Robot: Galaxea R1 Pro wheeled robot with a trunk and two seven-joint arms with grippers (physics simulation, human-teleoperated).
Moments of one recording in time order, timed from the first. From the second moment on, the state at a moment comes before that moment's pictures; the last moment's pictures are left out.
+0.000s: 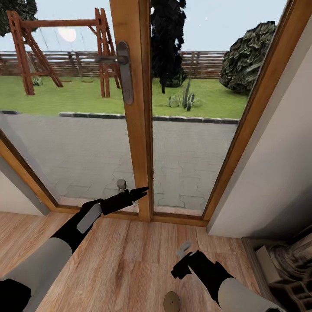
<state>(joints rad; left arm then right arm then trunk) -0.84 0.14 -0.40 -0.75 1.00 0.58 -0.94 -0.65 0.07 0.49 -0.41 0.05 0.46 0.19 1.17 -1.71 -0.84</state>
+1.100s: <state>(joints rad) -0.84 0.14 -0.40 -0.75 1.00 0.58 -0.94 -0.65 0.08 0.49 -0.41 0.06 0.43 0.18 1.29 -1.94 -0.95</state>
